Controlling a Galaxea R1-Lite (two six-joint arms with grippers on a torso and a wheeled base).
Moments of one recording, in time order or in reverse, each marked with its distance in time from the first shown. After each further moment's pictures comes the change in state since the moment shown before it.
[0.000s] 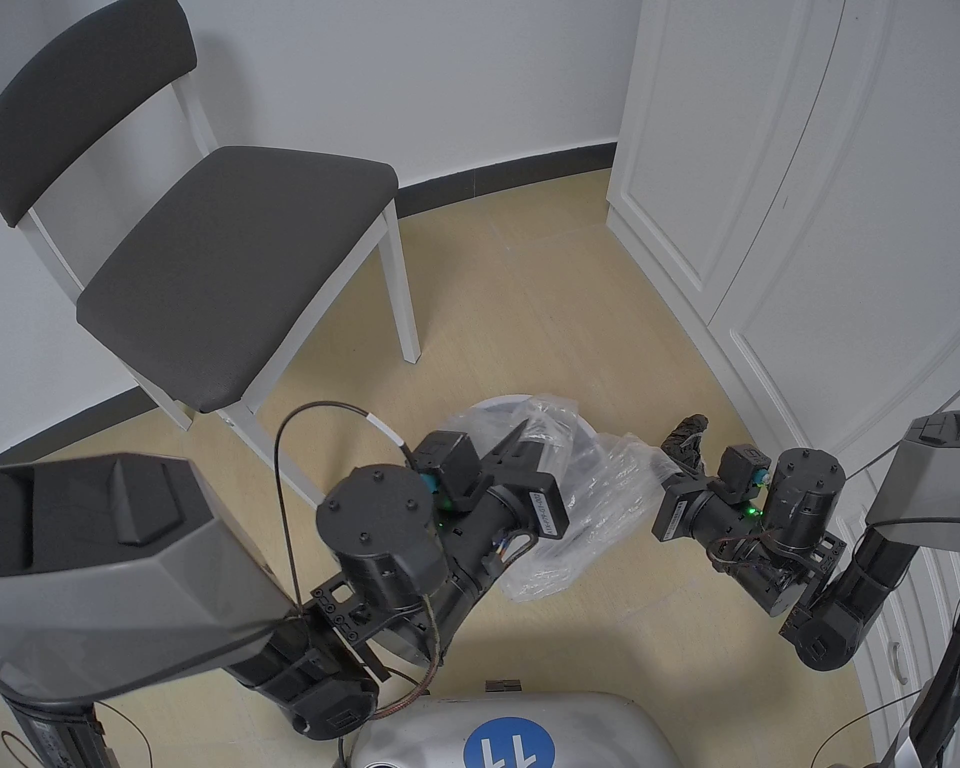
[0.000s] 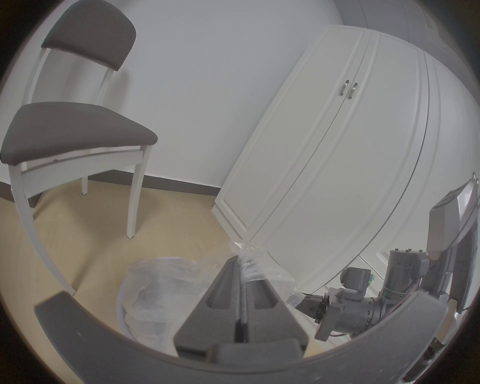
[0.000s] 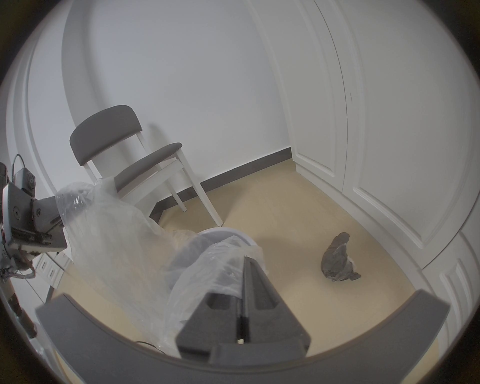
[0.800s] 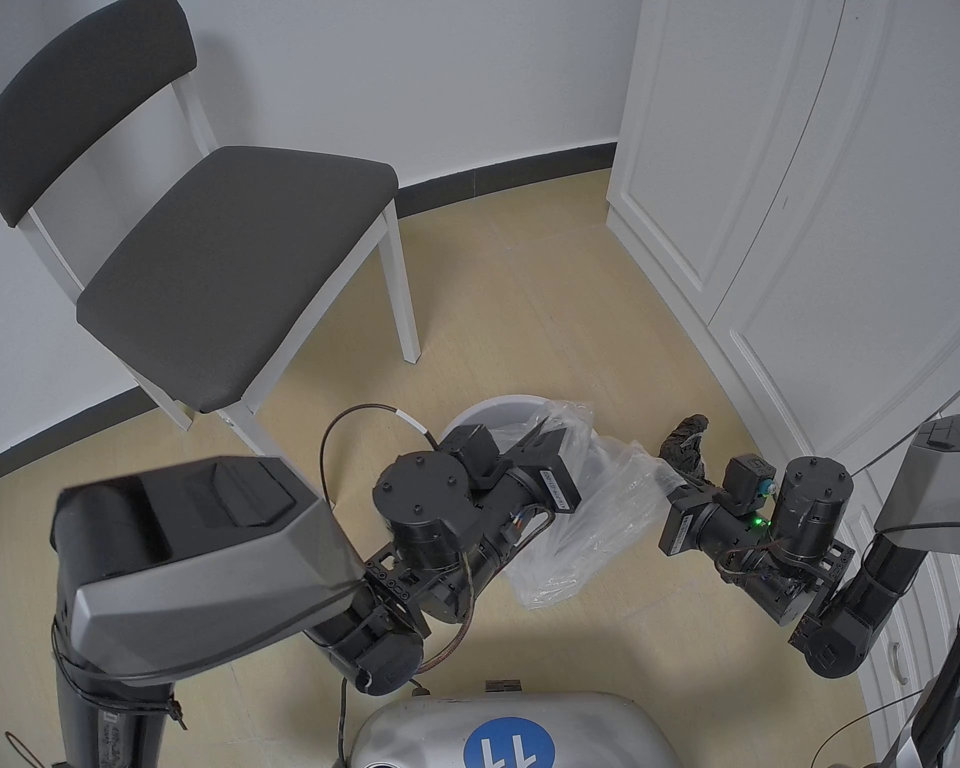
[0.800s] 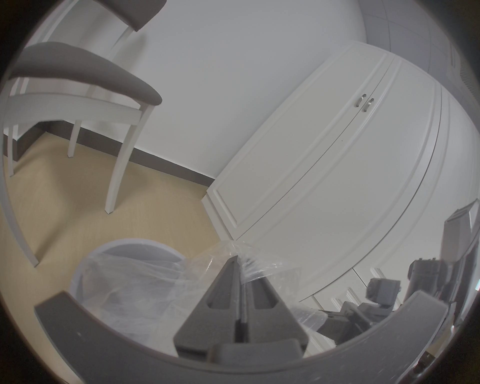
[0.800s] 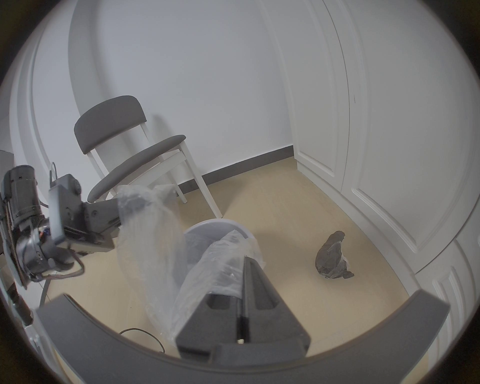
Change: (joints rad) left arm 0.077 0.196 -0.211 -0.001 -0.150 -0.181; right arm 0.000 -0.023 0.053 0.000 0.014 -0.040
